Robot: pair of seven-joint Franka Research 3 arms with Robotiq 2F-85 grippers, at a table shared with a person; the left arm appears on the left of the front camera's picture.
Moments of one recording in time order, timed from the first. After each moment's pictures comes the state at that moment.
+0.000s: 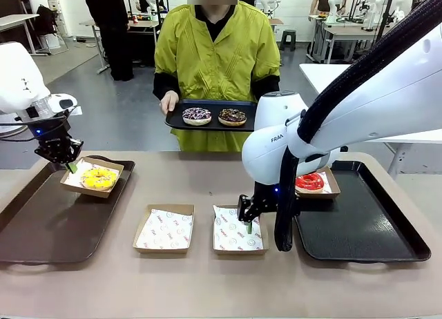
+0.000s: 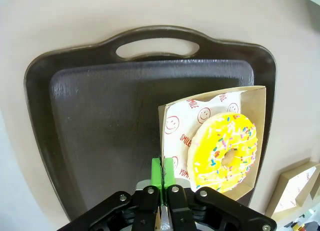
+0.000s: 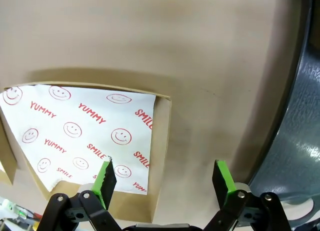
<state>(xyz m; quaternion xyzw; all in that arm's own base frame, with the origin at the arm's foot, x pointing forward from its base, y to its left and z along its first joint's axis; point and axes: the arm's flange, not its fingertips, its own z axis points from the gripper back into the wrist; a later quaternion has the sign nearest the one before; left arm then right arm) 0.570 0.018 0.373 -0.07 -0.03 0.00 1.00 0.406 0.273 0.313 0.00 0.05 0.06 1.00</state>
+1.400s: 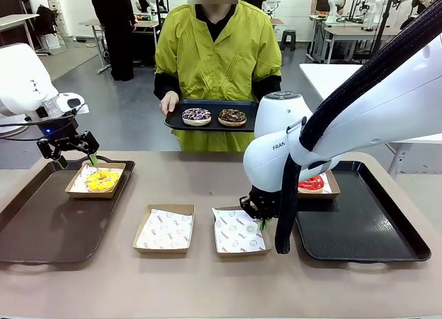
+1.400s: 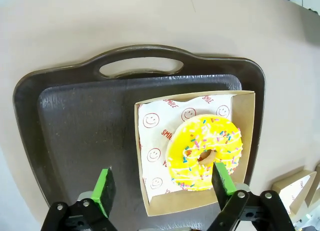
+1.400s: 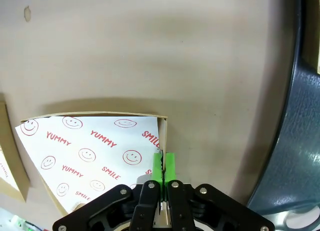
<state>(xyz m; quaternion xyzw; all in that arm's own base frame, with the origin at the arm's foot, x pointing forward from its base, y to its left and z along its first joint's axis) 0.580 0.005 0.370 -0.08 -0.04 0.00 1.00 0.409 0.277 0.314 0.01 0.00 0.03 1.00</state>
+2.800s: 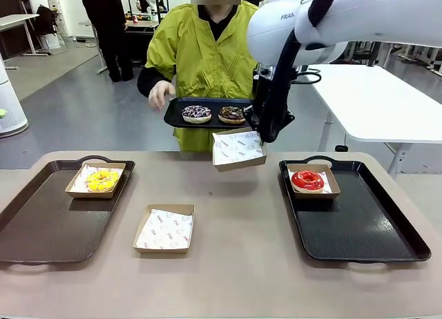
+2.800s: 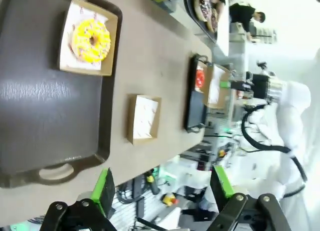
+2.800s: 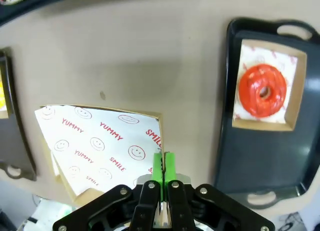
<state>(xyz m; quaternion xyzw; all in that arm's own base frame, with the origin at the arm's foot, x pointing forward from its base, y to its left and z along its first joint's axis) 0.361 0.156 0.496 -0.48 -0.08 0.11 0.87 0.537 0.270 0.489 0.04 -0.01 0.00 1.00</state>
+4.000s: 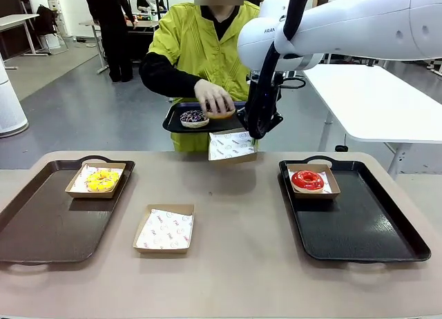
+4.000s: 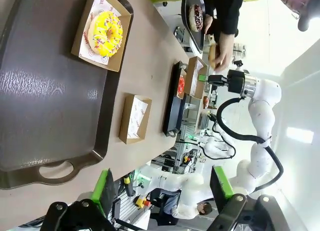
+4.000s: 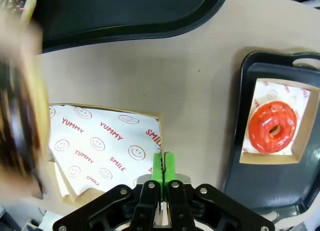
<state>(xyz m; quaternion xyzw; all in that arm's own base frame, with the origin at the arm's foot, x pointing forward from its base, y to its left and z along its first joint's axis) 0.346 0.200 0.428 -0.55 -0.06 0.16 0.82 0.589 0.280 0.462 0.05 0.00 -0.01 1.00</state>
